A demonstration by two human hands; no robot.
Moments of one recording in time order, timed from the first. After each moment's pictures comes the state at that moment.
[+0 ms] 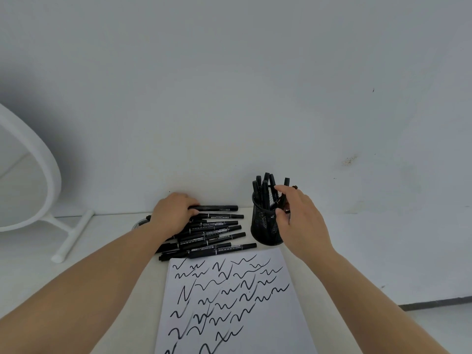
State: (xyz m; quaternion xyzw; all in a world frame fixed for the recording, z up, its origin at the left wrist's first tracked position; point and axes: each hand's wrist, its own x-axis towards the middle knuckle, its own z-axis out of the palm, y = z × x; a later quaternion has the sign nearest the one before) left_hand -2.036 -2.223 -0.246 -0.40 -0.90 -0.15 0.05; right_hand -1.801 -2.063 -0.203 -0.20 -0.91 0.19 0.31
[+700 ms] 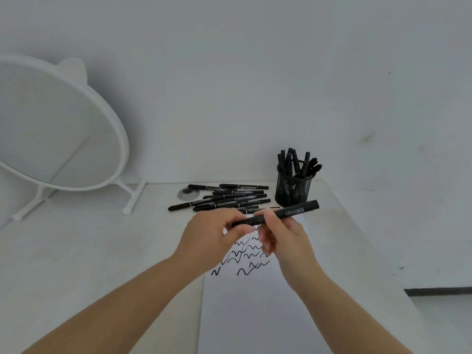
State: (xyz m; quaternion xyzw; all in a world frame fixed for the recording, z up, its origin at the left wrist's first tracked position) left_hand -1.840 -2.326 -0.198 -0.44 -0.82 -0.37 0.02; right_hand -1.747 -2.205 -0.209 -0.20 -0.65 0.70 0.24
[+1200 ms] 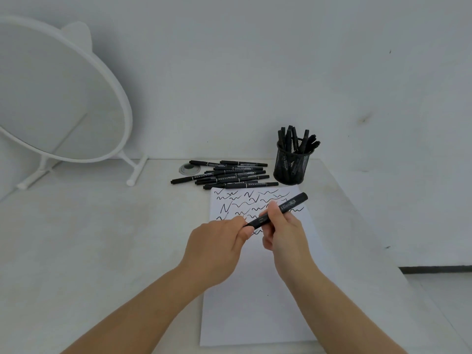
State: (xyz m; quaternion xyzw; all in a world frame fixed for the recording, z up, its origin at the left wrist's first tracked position) left_hand -1.783 -2.353 -0.226 -0.43 -0.87 -0.23 0.01; right_hand -1.720 -2.237 -0.224 -0.29 -0.58 0.72 0.24
